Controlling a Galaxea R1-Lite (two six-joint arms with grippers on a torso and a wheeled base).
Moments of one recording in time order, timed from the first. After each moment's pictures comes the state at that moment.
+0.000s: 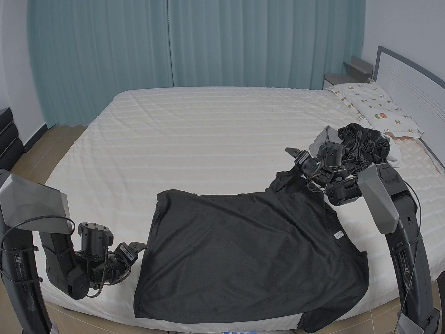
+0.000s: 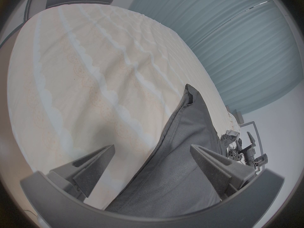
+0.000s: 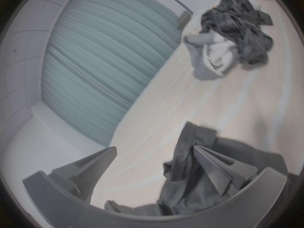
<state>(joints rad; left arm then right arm) -0.19 2.22 -0.27 -1.22 -0.01 -1.00 0.16 2.77 -1.96 -0.74 0.15 0.87</state>
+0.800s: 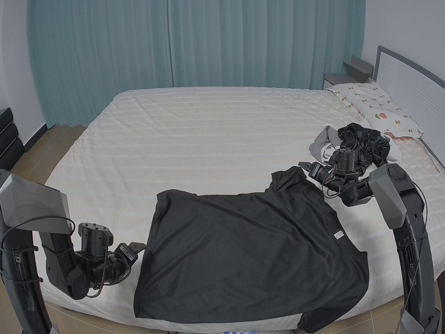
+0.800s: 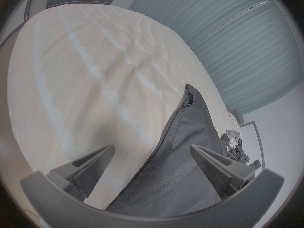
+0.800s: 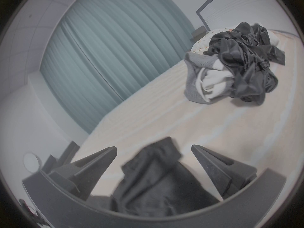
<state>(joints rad) -0.19 2.22 -0.27 -1.22 -0.01 -1.00 0.04 2.74 -1.81 -0.60 0.20 0.49</state>
